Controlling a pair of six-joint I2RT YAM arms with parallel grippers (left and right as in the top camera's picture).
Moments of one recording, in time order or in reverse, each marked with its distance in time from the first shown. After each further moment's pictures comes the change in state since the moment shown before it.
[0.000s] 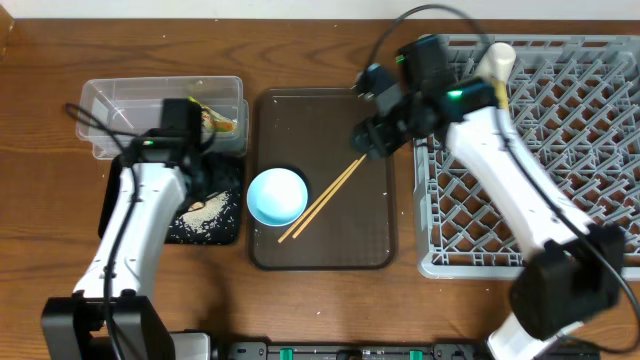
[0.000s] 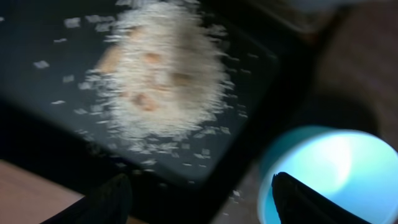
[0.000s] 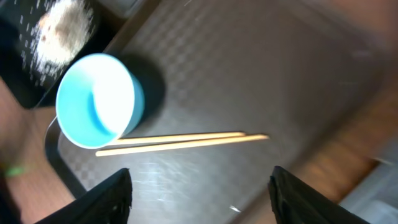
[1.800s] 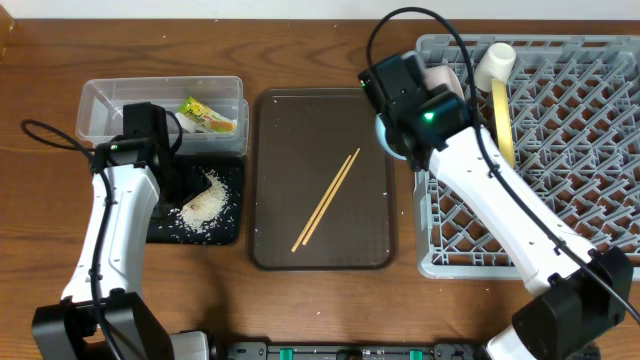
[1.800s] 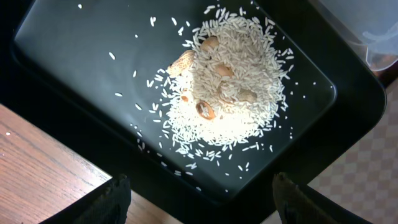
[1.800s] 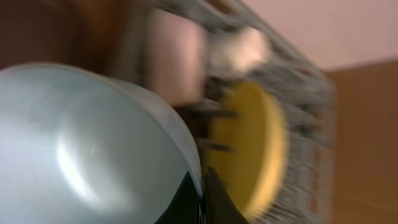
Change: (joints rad) left arm 0.127 -0.005 0.000 -0.032 -0.011 -0.014; right arm 0.116 -0.099 0.018 -0.150 1.190 0.182
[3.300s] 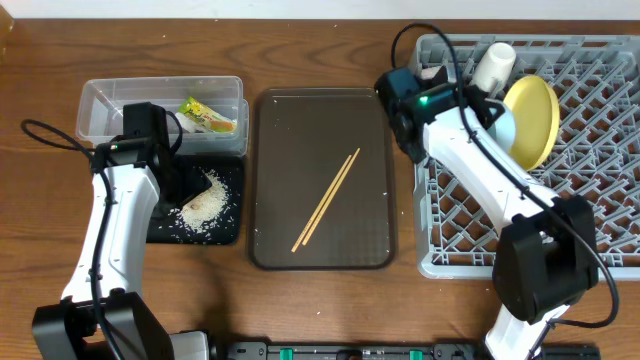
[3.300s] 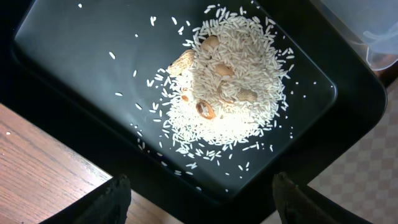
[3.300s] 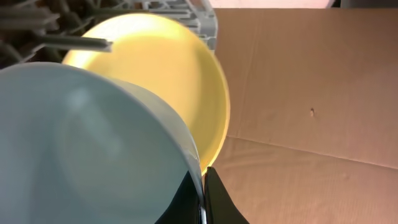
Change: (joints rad) left arm 0.000 0.000 0.000 -0.001 0.000 0.000; right arm -0.101 0.172 -0.072 -0.071 0.443 -0.068
